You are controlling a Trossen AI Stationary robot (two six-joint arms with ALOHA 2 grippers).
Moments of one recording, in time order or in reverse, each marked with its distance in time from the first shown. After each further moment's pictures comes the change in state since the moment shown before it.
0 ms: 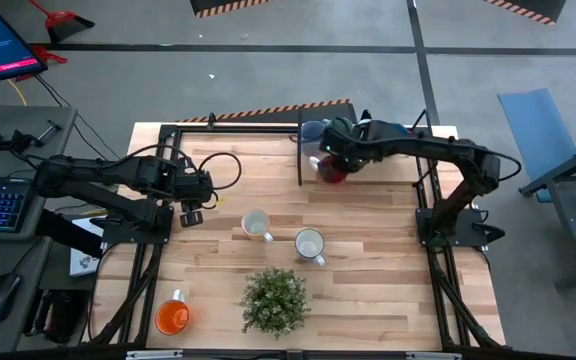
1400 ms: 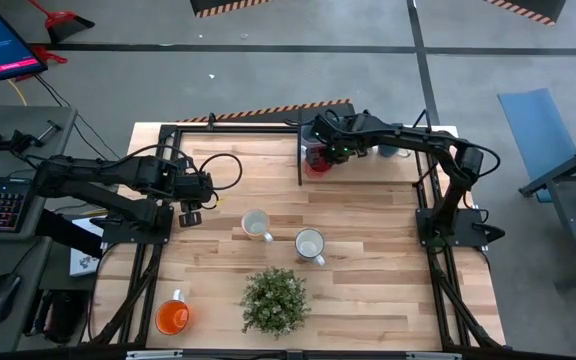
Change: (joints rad) left arm 0.000 0.000 0.000 0.000 0.002 0.051; right arm -0.123 0.145 0.001 0.211 -0.075 0.003
